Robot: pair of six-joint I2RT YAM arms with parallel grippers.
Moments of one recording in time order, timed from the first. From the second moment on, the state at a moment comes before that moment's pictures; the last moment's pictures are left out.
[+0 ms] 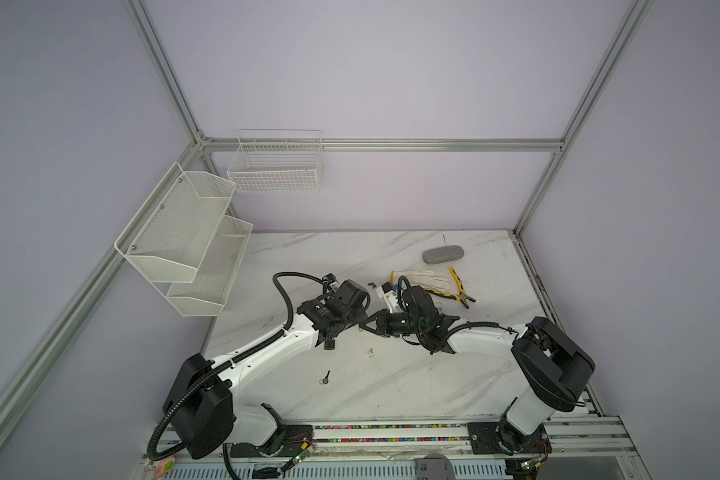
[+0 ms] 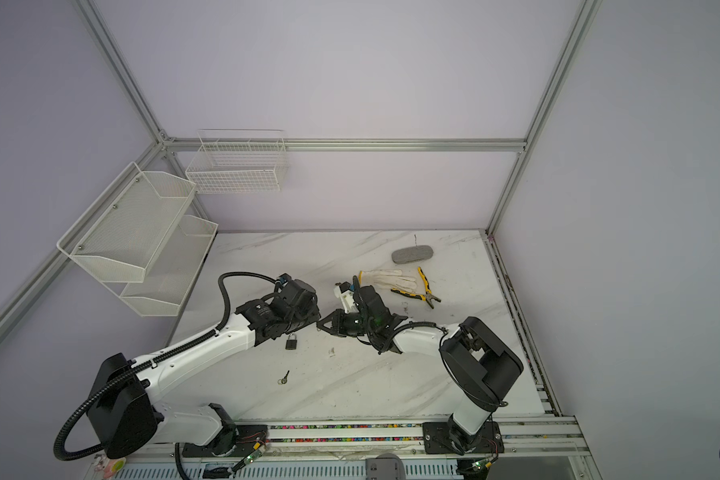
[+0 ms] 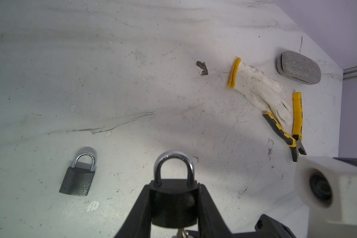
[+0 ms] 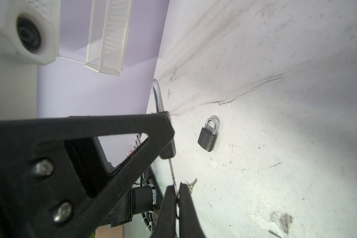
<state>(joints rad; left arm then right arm) -0.72 1.37 1.03 -0.60 -0.28 -1.07 0.79 1.66 0.83 0.39 -0.55 0.94</state>
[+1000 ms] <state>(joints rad) -0.72 1.32 1.00 -0.52 -0.21 -1.17 0.81 1.60 0.77 0.51 -0.41 1.08</state>
